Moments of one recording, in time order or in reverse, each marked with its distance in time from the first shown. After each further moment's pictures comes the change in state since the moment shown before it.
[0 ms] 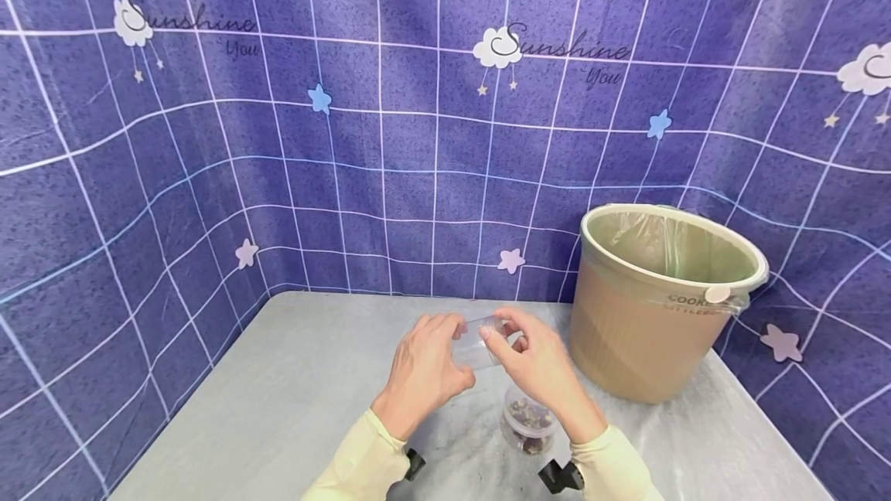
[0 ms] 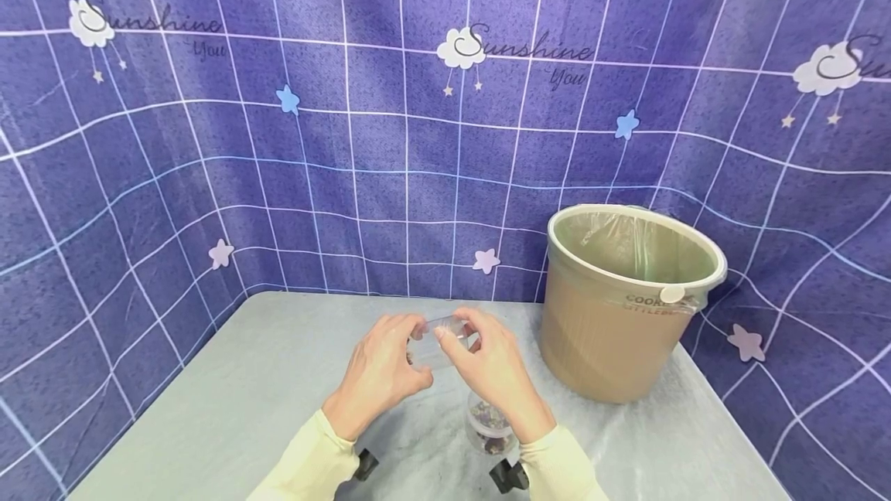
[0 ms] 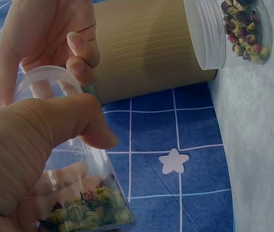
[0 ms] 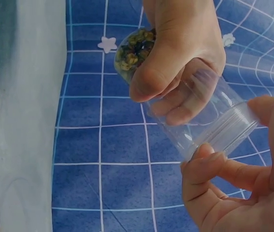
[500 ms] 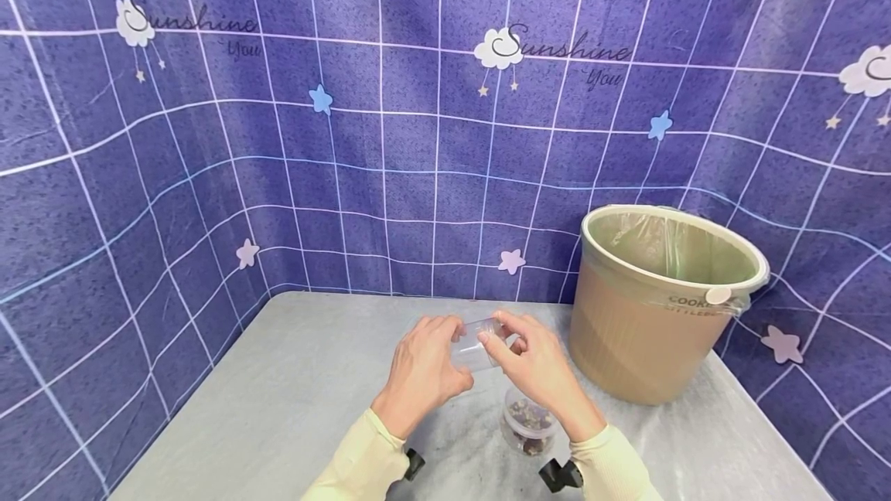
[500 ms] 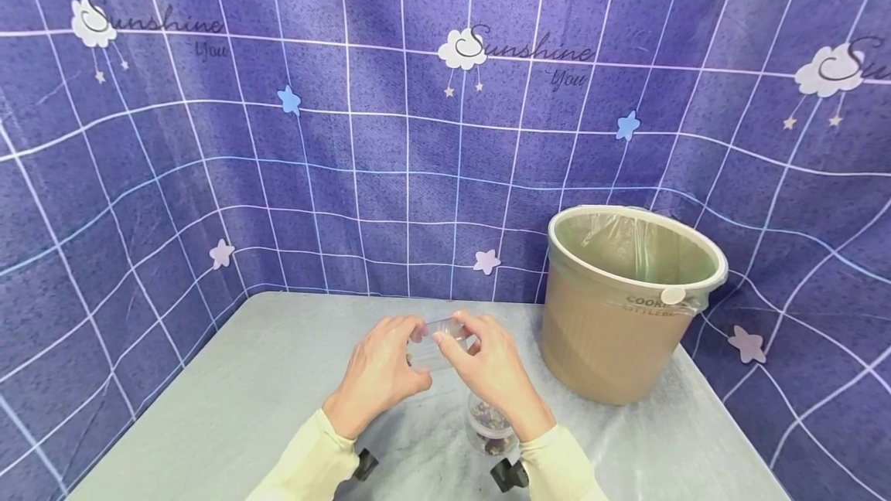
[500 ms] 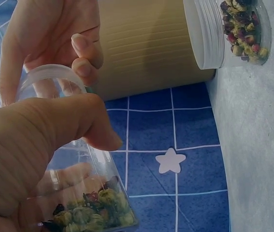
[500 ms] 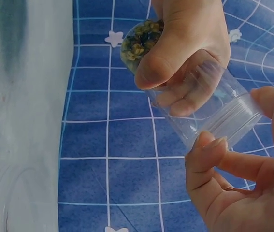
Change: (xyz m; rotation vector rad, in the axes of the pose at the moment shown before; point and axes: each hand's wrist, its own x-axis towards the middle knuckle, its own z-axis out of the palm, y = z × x) left_hand 0.000 -0.003 0.002 0.026 -0.033 -0.023; right_hand 0.001 0.007 0.003 -0.009 -0.023 -0.055
